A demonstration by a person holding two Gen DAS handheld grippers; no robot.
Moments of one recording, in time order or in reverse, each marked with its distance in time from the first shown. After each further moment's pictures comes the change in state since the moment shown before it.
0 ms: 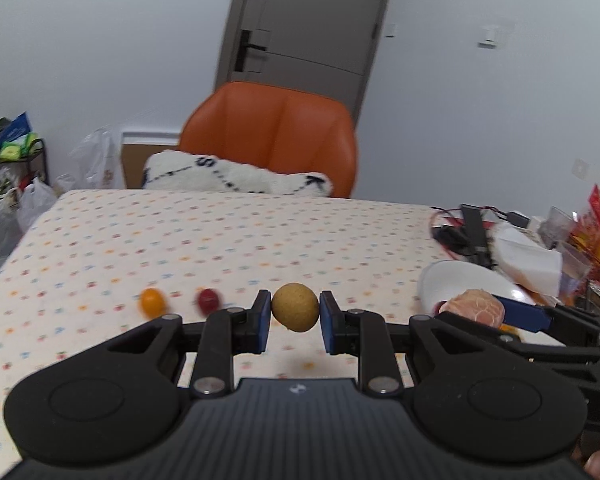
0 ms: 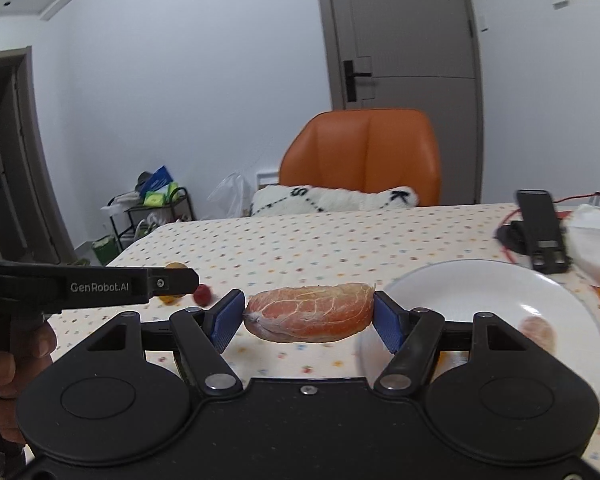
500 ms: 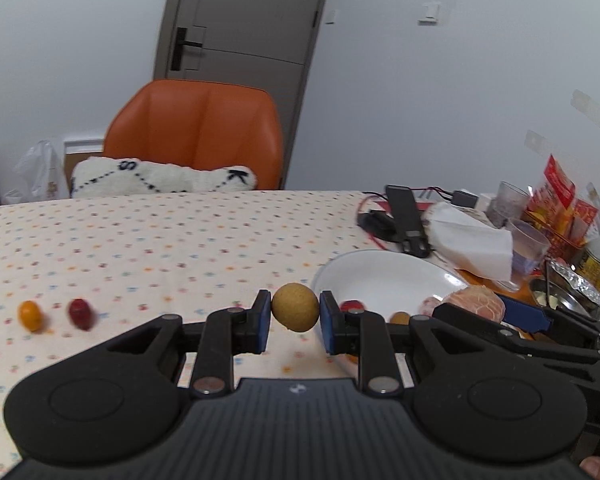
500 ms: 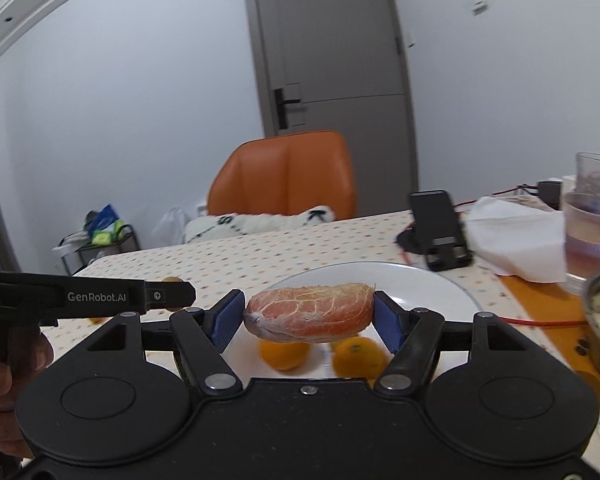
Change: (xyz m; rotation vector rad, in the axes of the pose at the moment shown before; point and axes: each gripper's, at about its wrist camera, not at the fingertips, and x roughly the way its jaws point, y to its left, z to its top) left arm 0.037 -0.079 -0.007 0.075 0.017 -0.123; right arm -0.033 -0.069 -0.023 0.092 -0.097 -0.155
